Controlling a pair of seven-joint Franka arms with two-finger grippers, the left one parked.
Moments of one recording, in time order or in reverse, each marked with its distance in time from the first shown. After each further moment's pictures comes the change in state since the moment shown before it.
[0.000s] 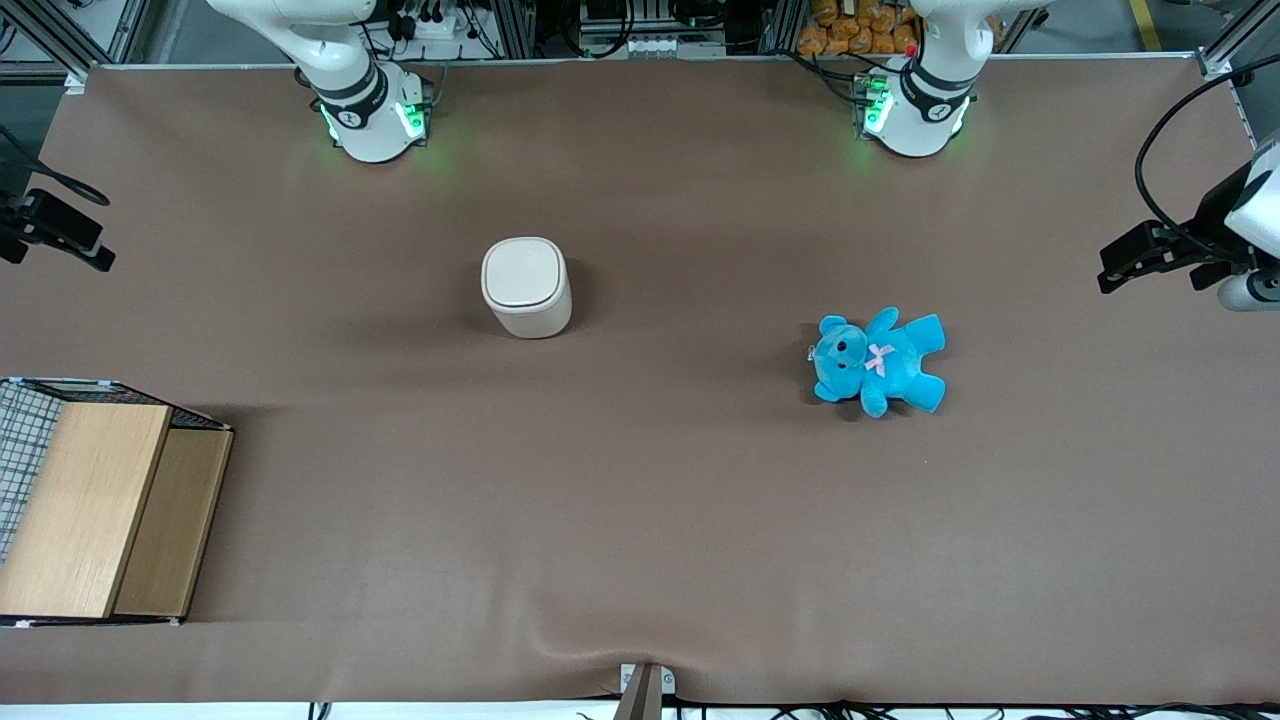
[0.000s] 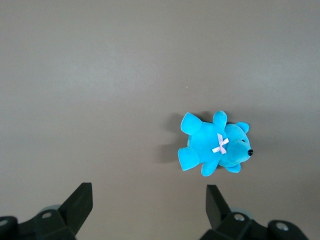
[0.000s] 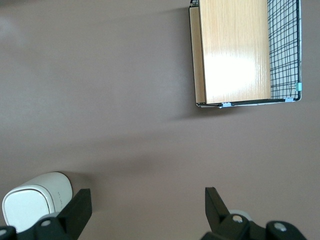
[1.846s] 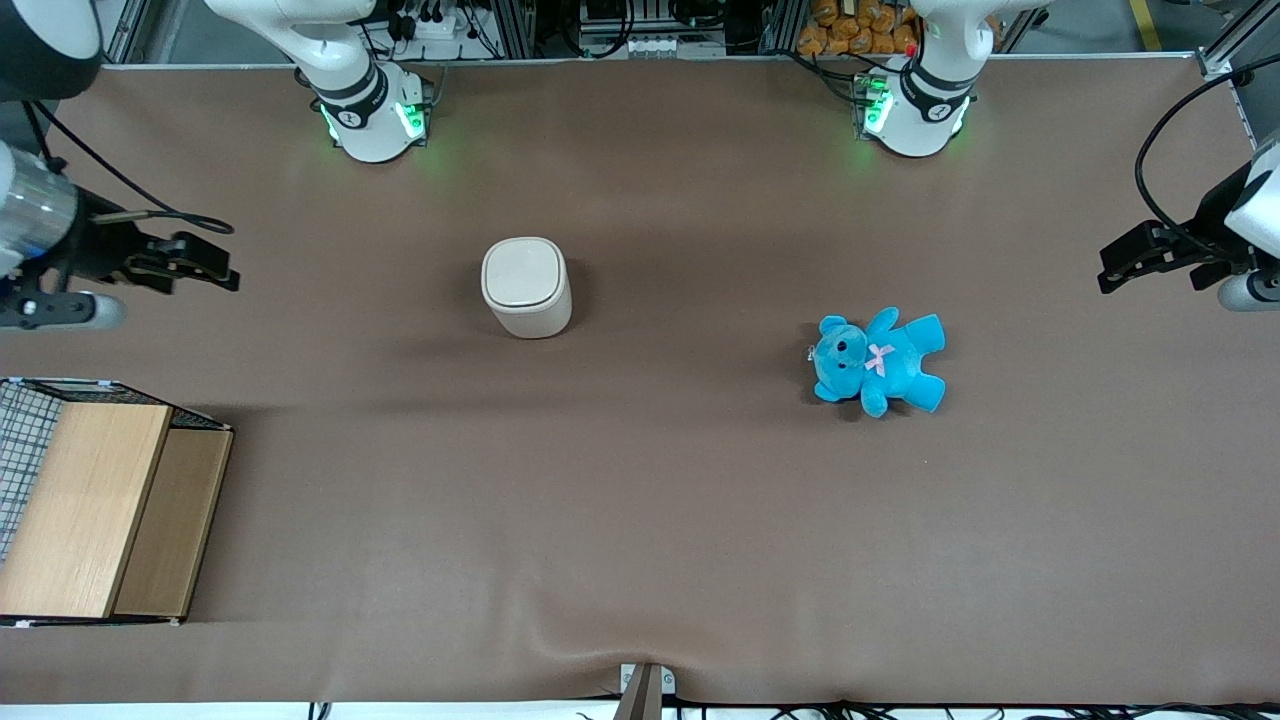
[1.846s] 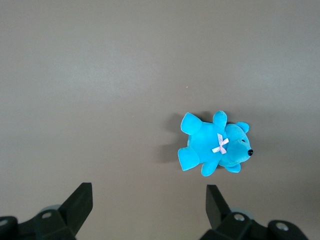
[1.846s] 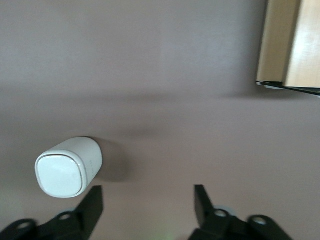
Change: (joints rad) arm 0.076 0.115 0.062 -0.001 0.106 -0.057 0.006
